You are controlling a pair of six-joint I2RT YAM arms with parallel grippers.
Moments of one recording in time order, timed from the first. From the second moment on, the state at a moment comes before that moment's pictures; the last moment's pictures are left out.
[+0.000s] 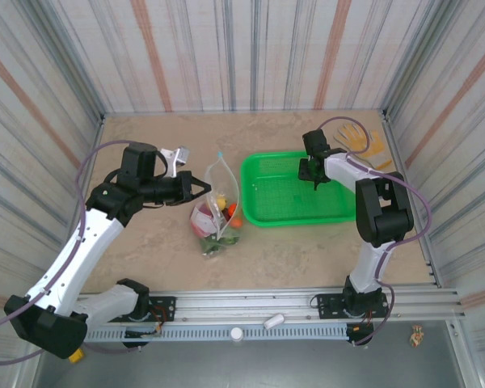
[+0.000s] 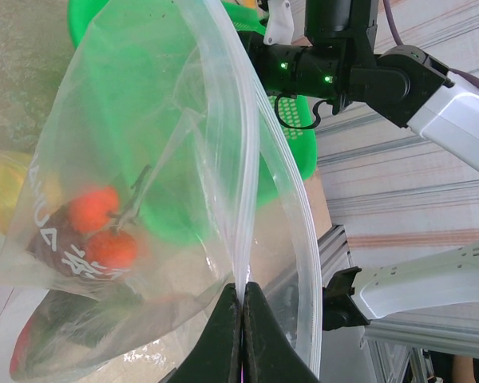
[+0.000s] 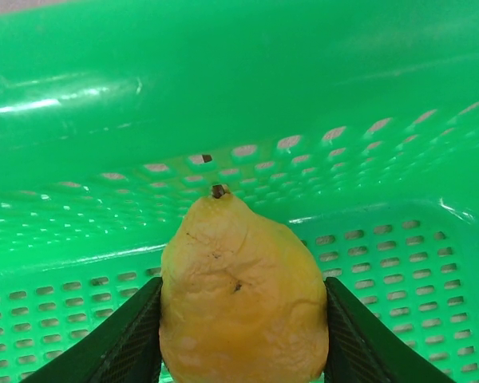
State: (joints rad) left arm -0.40 1.06 1.12 -0.72 0.64 -0.60; right arm 0.26 1.86 1.25 -0.49 0.18 0.36
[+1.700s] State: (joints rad) left arm -0.40 1.03 1.12 -0.72 0.64 -0.63; right arm 0.30 1.78 1.20 -0.67 -0.13 0.58
